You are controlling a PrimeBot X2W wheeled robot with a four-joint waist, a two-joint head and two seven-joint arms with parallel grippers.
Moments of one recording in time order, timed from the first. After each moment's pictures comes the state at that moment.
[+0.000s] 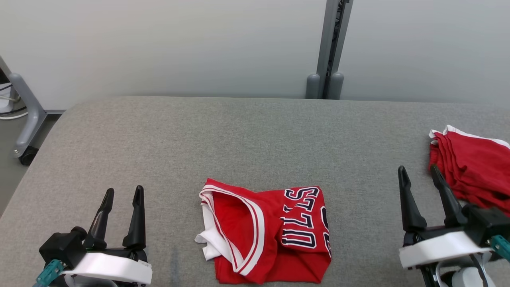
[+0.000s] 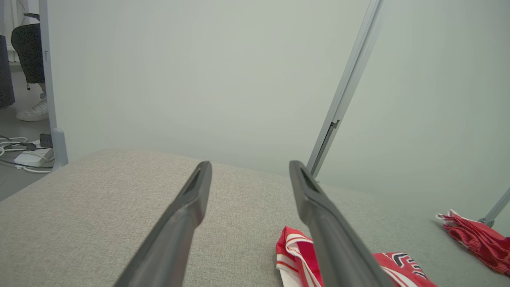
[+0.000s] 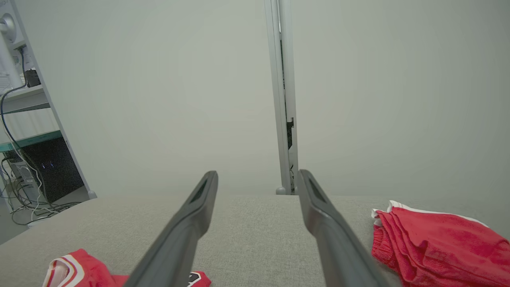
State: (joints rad) left arm -0.05 0.10 -0.02 0.24 -0.41 -0.13 -0.26; right arm -0.11 -0.05 0.03 0.16 0.21 0.13 -0.25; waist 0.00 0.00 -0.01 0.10
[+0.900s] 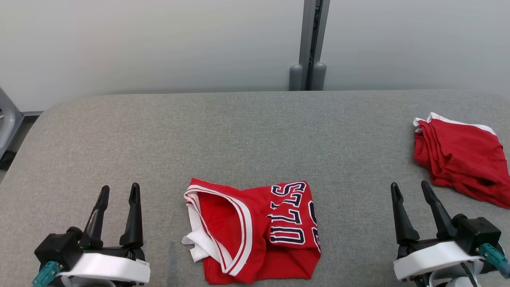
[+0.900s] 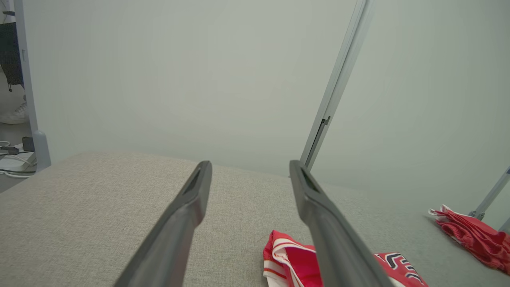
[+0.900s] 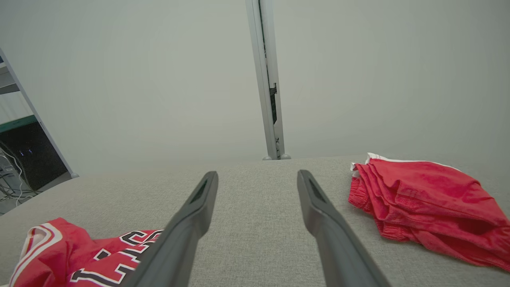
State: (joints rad) left arm -0.03 0.07 0.02 0.20 -0.37 -0.13 -0.26; right arm -0.07 -0.05 0.05 0.24 0.23 0.13 -0.26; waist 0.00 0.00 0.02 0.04
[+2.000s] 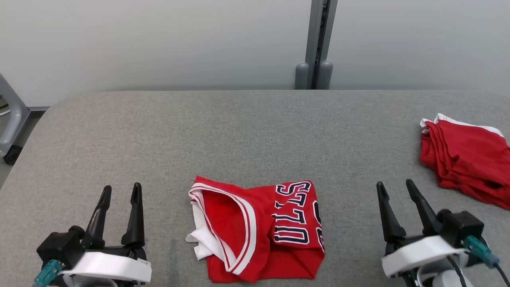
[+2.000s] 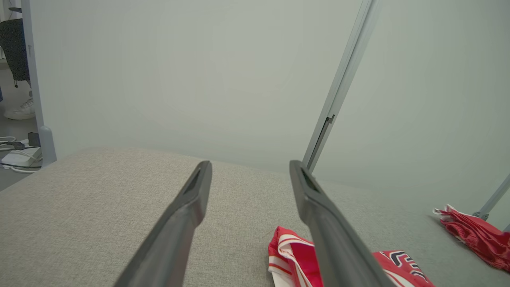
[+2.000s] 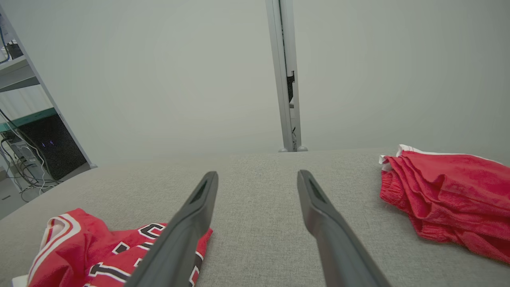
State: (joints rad) left arm -0.04 0.08 0.01 0.21 -0.38 -0.13 -0.26; right arm -0.11 -0.05 0.10 0.30 0.25 0.13 -0.26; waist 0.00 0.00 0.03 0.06
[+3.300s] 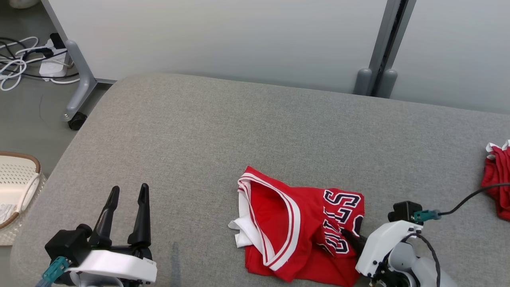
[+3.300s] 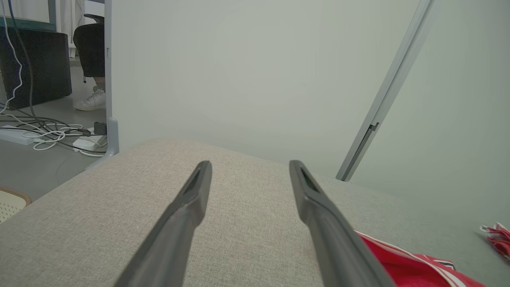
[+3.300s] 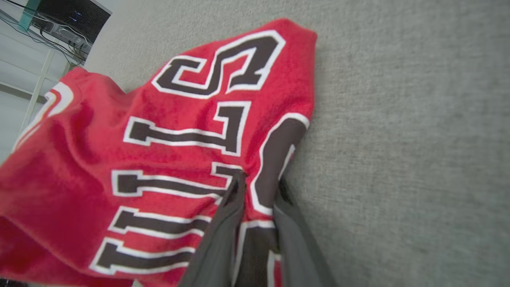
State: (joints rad) left arm -0.06 0.08 -0.02 0.25 -0.40 -0.13 -0.26; right arm -0.38 -0.06 0.32 0.82 0.77 0.13 0.25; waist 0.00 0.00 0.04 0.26
